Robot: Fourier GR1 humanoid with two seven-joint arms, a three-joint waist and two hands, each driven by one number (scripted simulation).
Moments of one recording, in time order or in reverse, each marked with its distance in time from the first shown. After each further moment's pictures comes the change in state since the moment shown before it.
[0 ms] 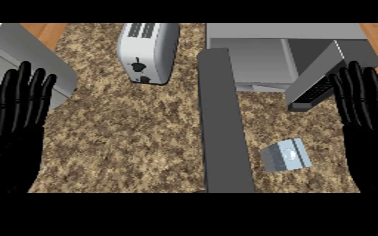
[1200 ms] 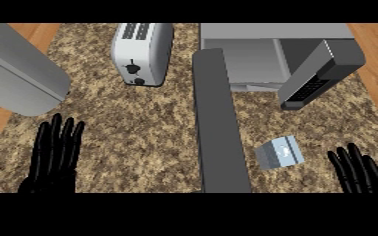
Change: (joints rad) left arm 0.344 -0.104 -0.185 0.038 0.144 0.053 -0.200; right arm 0.549 0.028 0.100 -0.200 -0.037 0.198 -0.134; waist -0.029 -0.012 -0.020
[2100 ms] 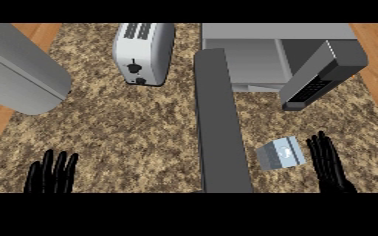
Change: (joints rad) left arm 0.232 0.028 -0.039 -0.002 0.017 -0.095 -0.210; right arm -0.150 0.065 -0.111 0.519 0.070 -0.072 -0.284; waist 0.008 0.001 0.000
